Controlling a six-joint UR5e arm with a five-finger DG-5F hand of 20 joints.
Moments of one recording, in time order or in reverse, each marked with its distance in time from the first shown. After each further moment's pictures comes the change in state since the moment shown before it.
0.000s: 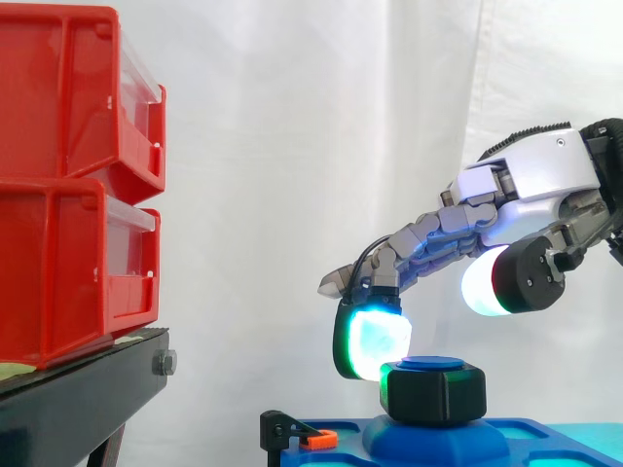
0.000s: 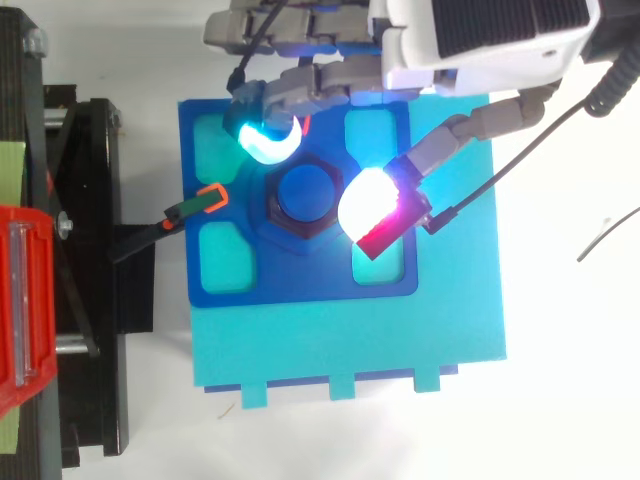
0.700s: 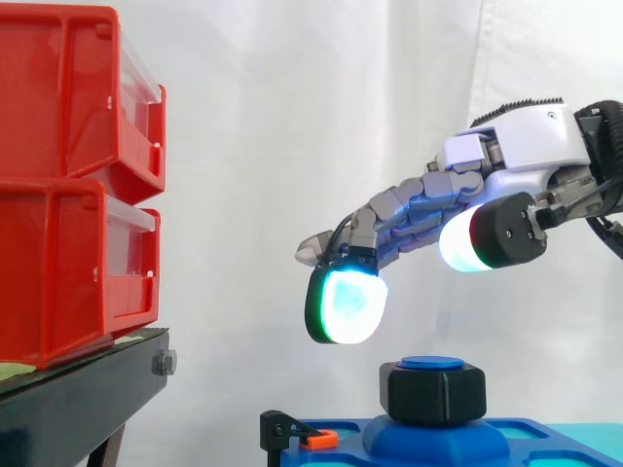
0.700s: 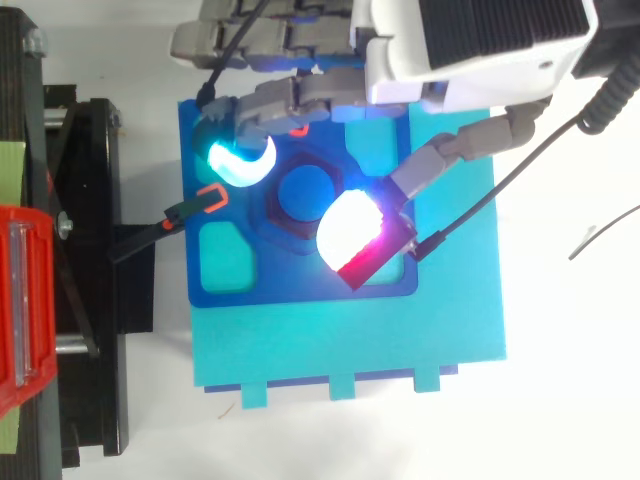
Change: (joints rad) arm 0.021 0.000 0.003 0.074 -0.003 0.065
